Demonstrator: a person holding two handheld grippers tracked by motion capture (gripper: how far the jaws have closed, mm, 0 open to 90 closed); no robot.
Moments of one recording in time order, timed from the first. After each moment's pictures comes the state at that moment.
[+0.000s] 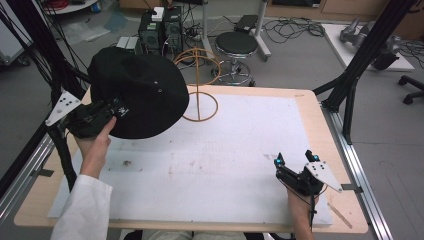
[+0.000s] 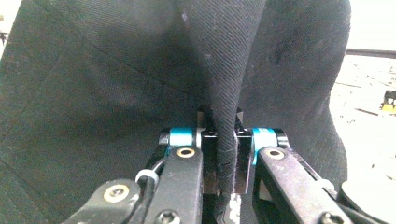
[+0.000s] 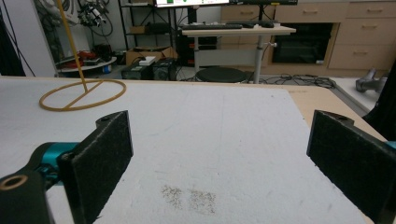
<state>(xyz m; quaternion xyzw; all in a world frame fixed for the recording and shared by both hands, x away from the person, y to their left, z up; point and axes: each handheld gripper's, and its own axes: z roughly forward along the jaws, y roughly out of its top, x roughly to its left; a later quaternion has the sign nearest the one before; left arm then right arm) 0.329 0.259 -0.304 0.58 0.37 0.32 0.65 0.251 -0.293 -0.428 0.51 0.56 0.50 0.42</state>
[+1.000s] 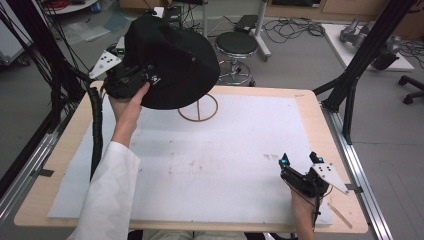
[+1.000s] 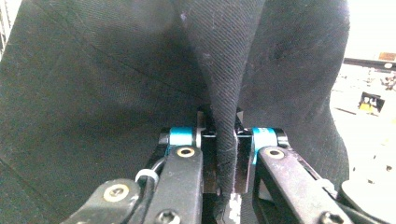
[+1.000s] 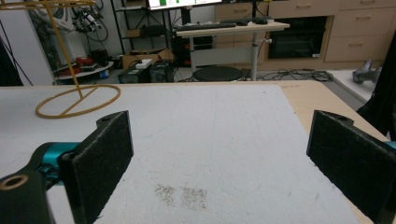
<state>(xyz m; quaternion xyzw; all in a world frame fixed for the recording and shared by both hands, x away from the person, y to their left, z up) 0.409 0.187 -0.257 0.60 0.35 0.29 0.66 0.247 -0.302 -0.427 0.53 0.54 0.51 0.41</state>
